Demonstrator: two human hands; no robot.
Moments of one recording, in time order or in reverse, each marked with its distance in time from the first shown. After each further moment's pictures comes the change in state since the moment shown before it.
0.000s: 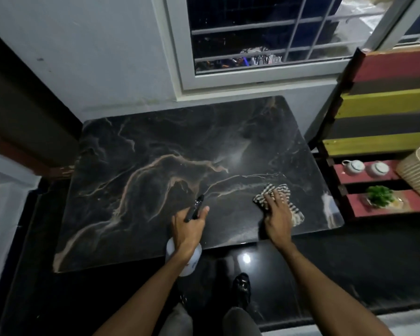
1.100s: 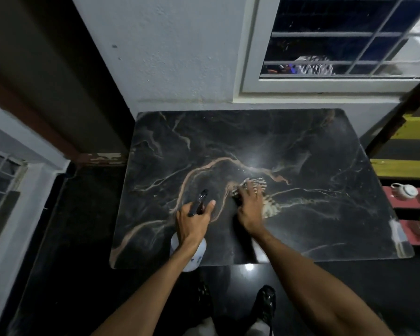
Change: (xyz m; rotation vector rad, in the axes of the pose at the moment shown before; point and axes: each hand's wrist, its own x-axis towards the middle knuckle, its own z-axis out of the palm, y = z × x) left_hand 0.093 -0.078 -0.136 -0.092 0.054 -0.094; right_hand 0.030 -0.221 0.150 -0.049 -0.151 -0.226
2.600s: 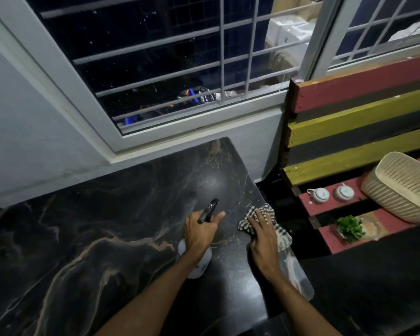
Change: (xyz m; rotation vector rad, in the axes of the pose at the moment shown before) left_hand -0.004 0.219 0.377 0.153 -0.302 0.151; right_hand 0.017 0.327 -0.199 0.182 0.340 0.313
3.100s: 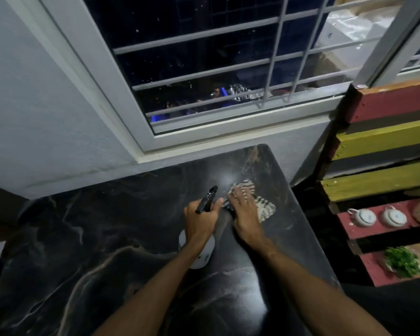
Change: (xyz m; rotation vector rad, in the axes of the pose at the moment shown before) left_hand 0.105 -0.026 -0.067 -0.052 0.152 0.181; right_hand 0.124 -0.101 0.111 -0.129 -0.303 -0.367
